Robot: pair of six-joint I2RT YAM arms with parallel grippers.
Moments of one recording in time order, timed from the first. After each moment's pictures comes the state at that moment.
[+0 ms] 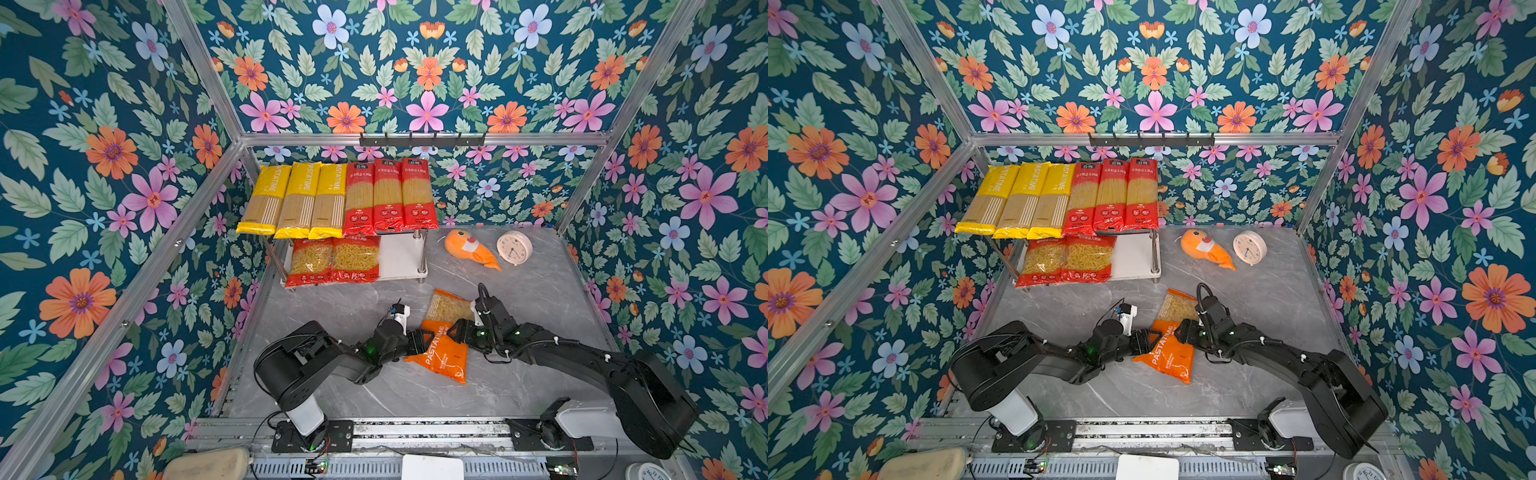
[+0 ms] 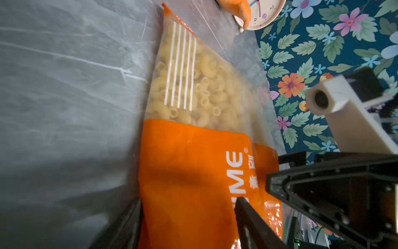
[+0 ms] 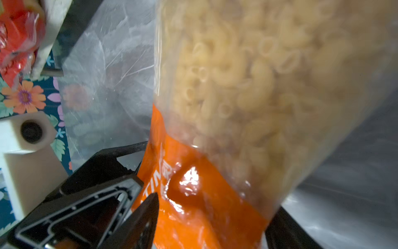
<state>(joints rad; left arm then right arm) -0.88 1.62 0.36 0.80 0.12 -0.92 0.66 1.38 0.65 -0.16 -0.21 0.88</state>
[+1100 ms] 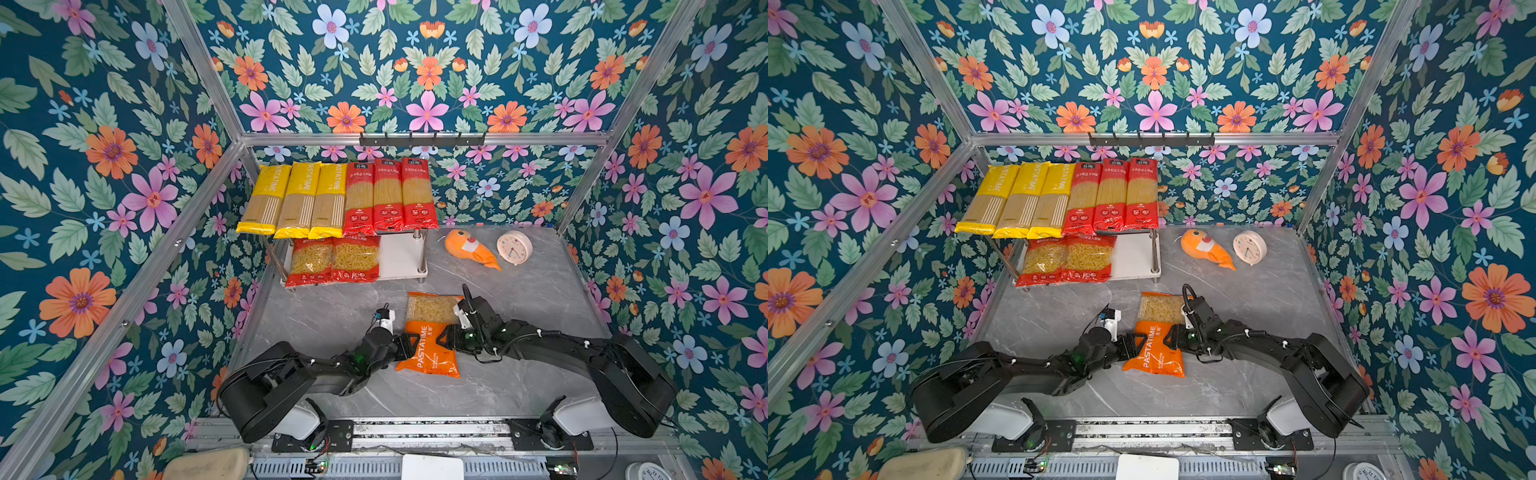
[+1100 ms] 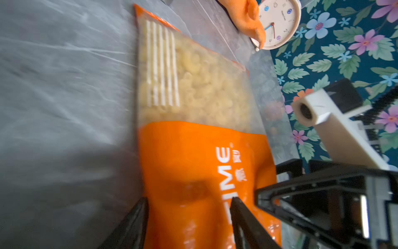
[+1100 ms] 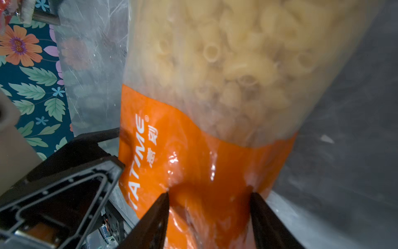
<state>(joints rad) -0.88 1.49 0.30 0.70 0.01 -0.91 0.70 1.48 0.67 -0.11 -0.31 0.85</state>
